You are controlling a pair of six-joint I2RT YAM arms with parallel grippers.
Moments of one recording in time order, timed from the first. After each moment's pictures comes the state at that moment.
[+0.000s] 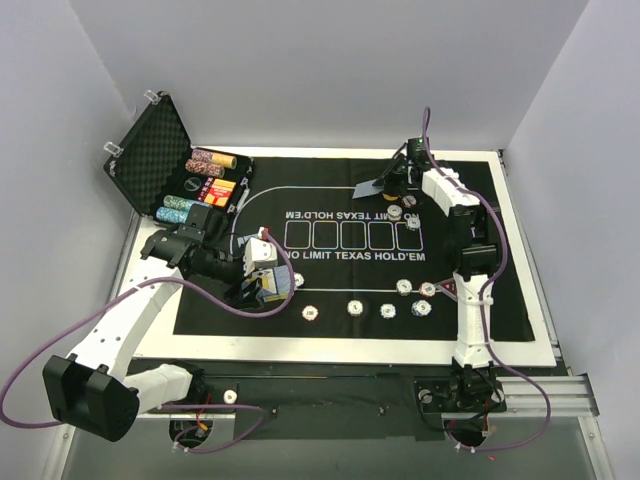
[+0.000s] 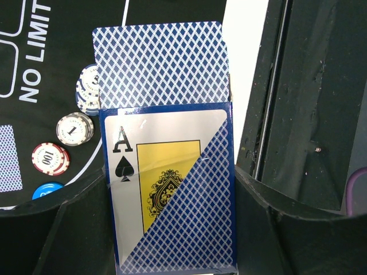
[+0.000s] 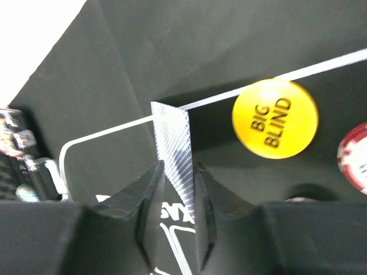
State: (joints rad) left arm -0.34 1.17 1.08 -1.08 0.72 0.87; right arm 0.14 2.34 1.88 -0.36 -0.24 0.83
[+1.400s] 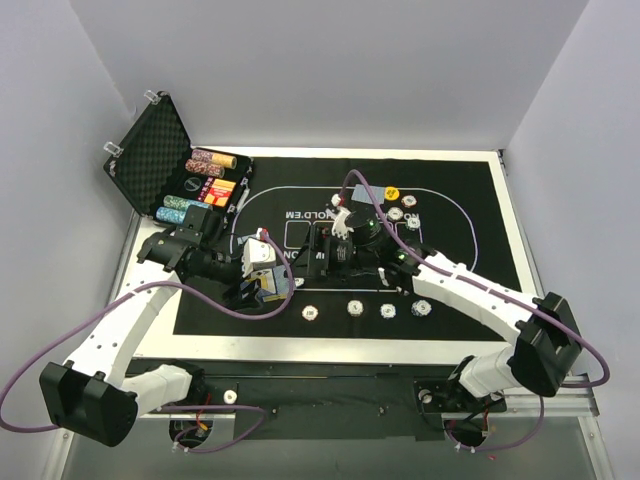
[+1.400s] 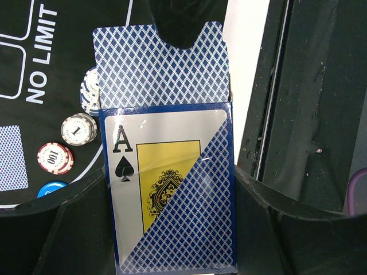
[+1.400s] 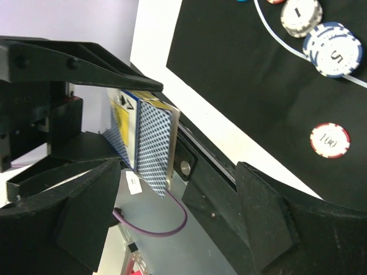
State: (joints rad) left arm -0.34 1.14 1.08 -1.08 0.72 0.87; right arm 0.81 1.40 1.03 -0.21 -0.38 0.88
